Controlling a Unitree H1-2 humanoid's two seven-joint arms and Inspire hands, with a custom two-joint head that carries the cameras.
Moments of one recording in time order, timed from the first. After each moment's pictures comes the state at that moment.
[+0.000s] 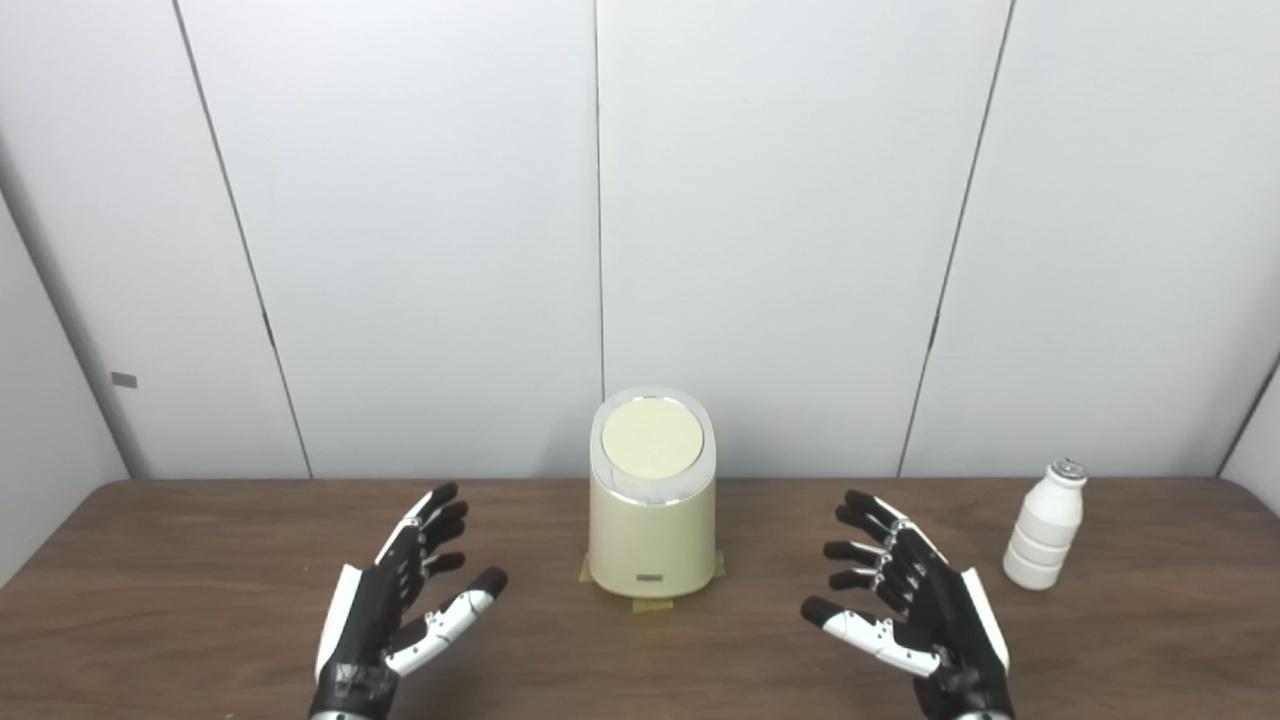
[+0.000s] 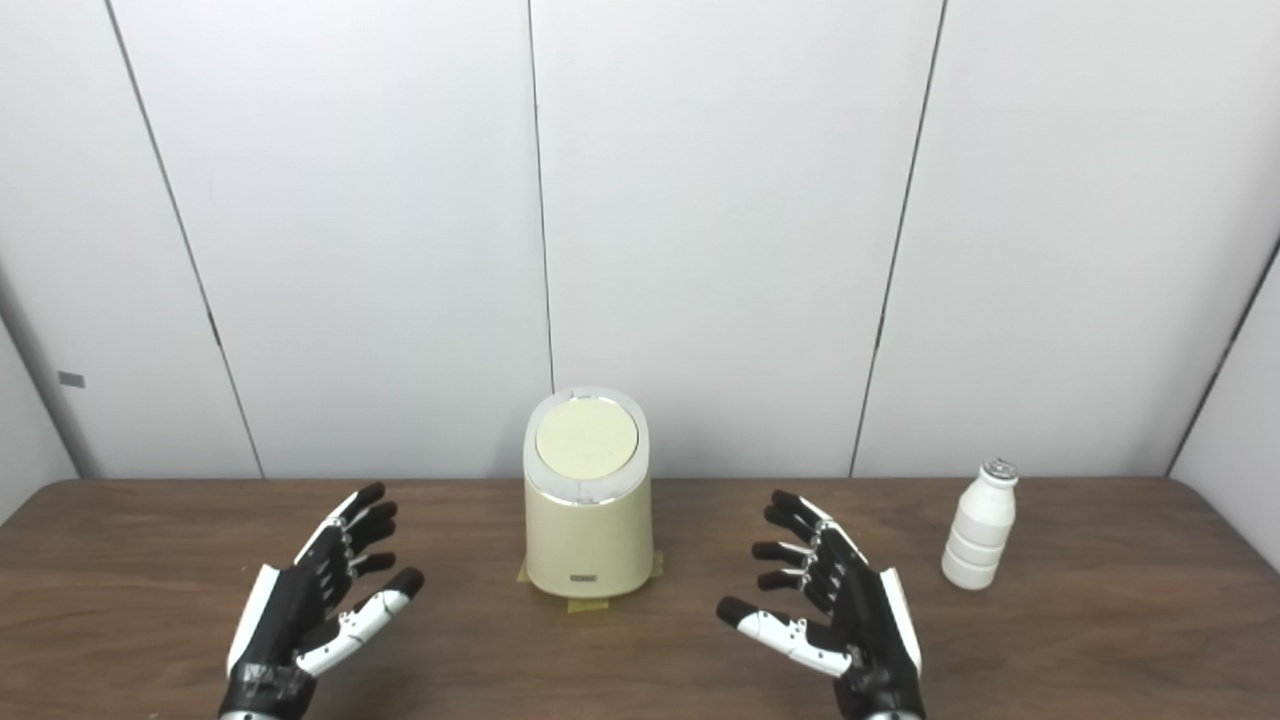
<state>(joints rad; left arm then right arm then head) -0.20 0.13 0.05 0.02 0.08 -0.09 -0.03 -0.17 -0.03 -0.05 0.01 -0.03 -0.08 -0.04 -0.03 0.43</state>
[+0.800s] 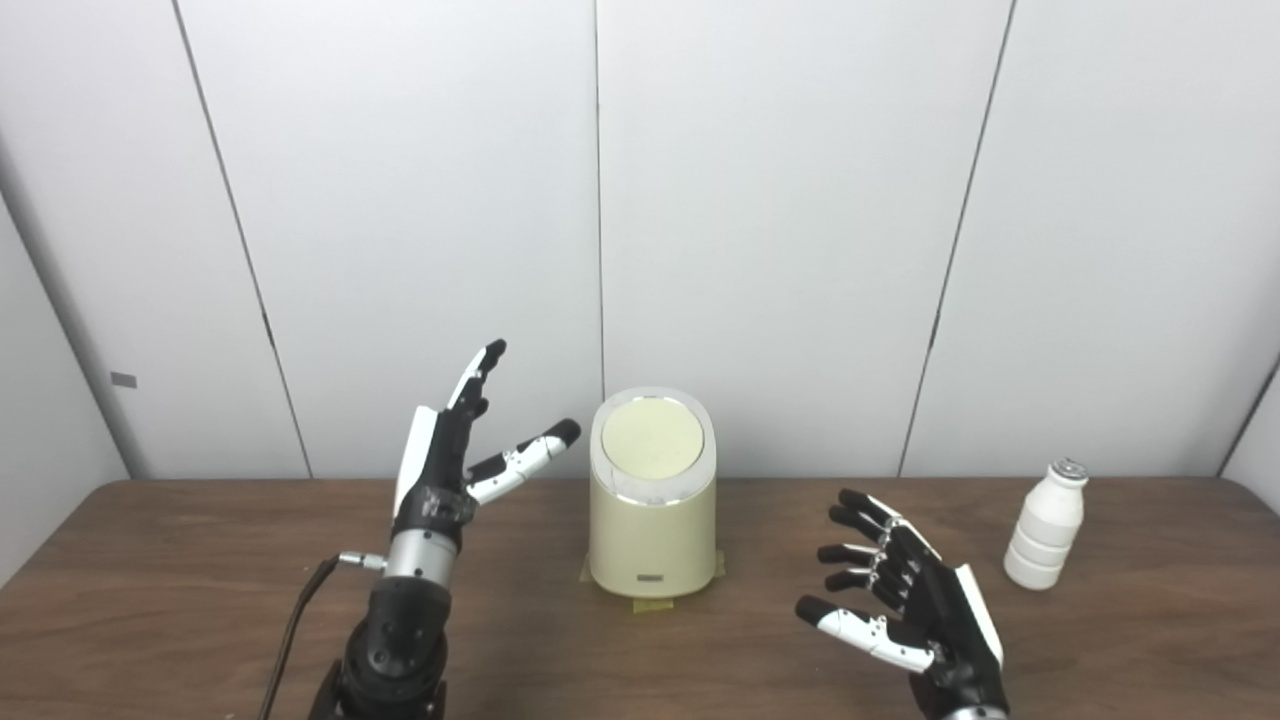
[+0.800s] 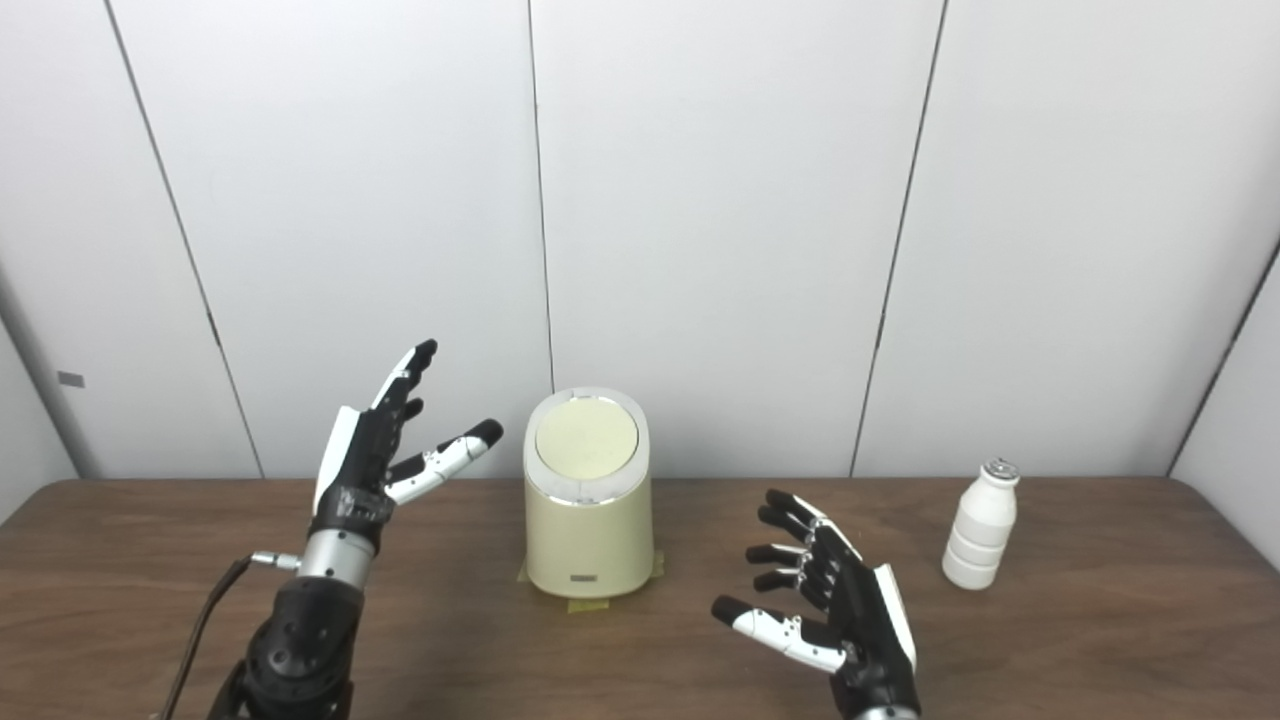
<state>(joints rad) -0.57 0.10 -0.01 0.22 0.26 0.03 0.09 -0.18 -0.04 -0.05 0.01 -0.05 -0.08 -0.04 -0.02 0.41</state>
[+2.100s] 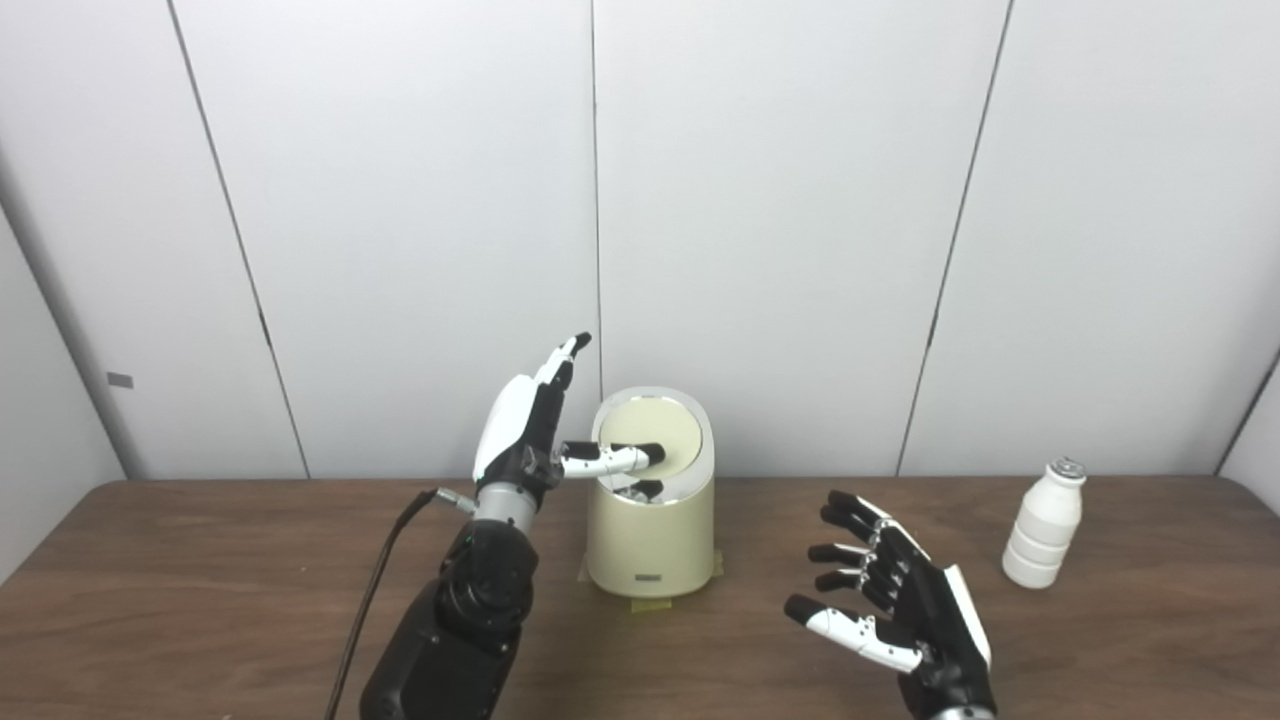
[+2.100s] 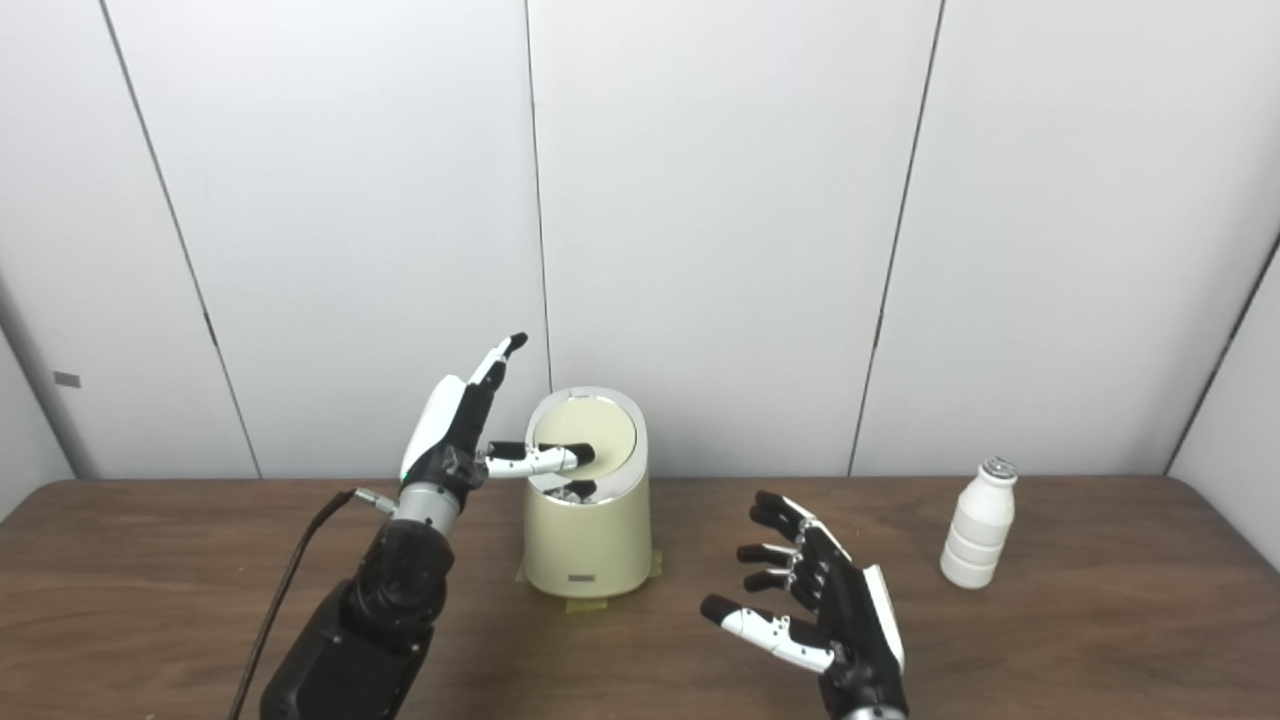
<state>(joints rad) -0.72 0.08 -0.17 0.46 0.42 0.07 0.14 -0.18 -0.01 -0.04 0.01 -0.07 -0.07 -0.05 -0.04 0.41</state>
